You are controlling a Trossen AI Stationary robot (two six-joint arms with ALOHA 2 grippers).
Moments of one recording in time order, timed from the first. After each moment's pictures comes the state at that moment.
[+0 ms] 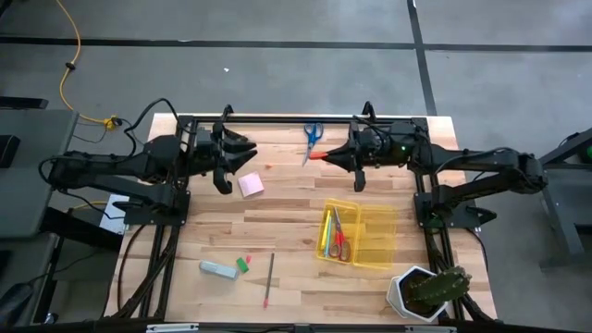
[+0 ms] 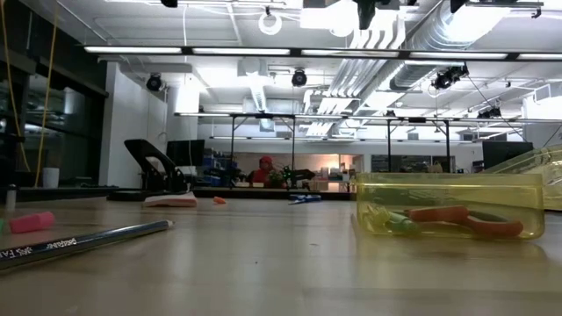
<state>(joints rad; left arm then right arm) 0.12 0.85 0.76 0.23 -0.22 -0.19 -0.19 1.12 0.87 0.24 -0.24 0.08</state>
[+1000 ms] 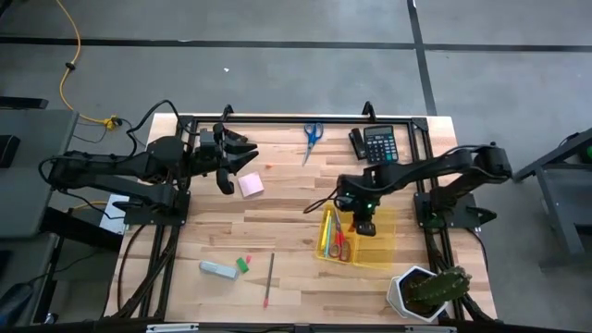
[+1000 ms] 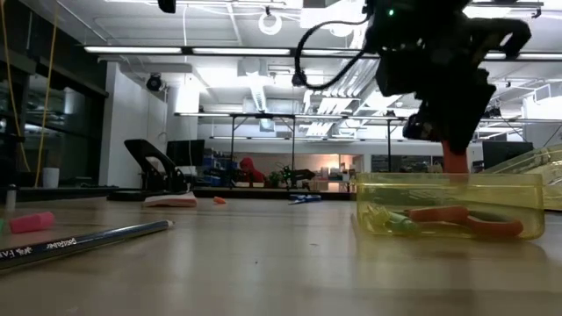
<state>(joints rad) 0.12 0.85 0.76 0.18 -0.25 -0.18 0.00 1.49 0.92 -0.75 -0.42 0.12</state>
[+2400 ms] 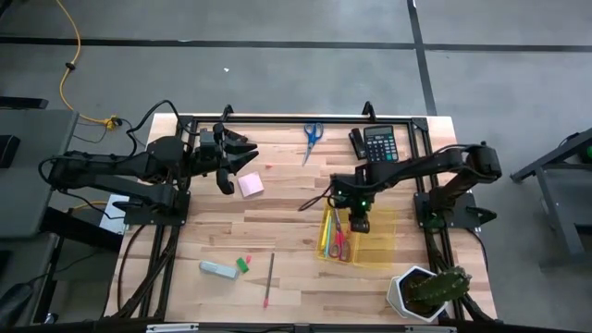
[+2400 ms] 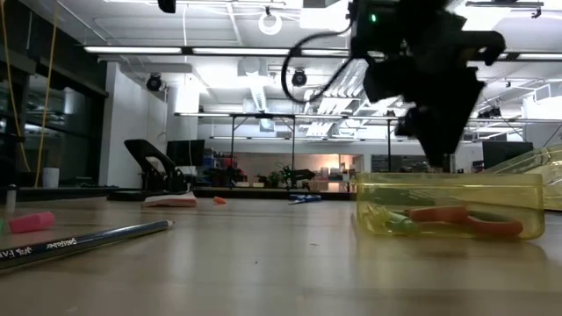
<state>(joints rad) 0.12 0.85 0.76 0.18 -0.25 -0.18 -0.01 1.57 1.03 -0.88 -0.32 0.10</state>
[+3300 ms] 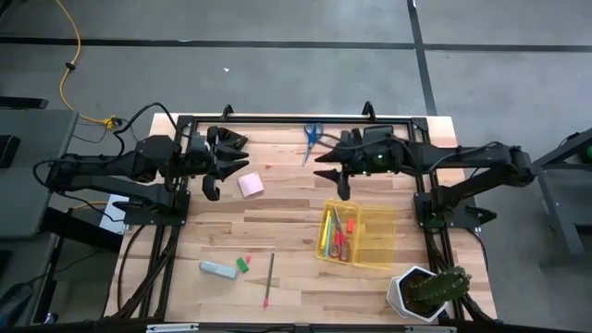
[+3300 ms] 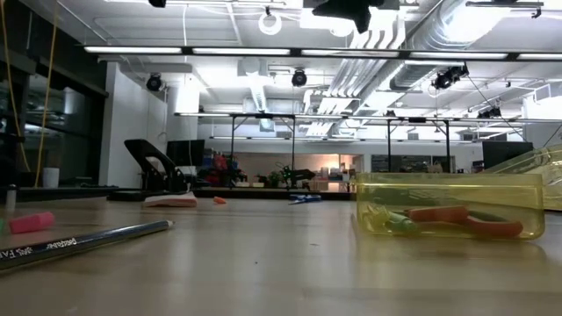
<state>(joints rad) 0.12 0.75 0.77 0.03 -0.12 -0.17 -0.06 1.26 1.09 -0.17 0.01 0.04</state>
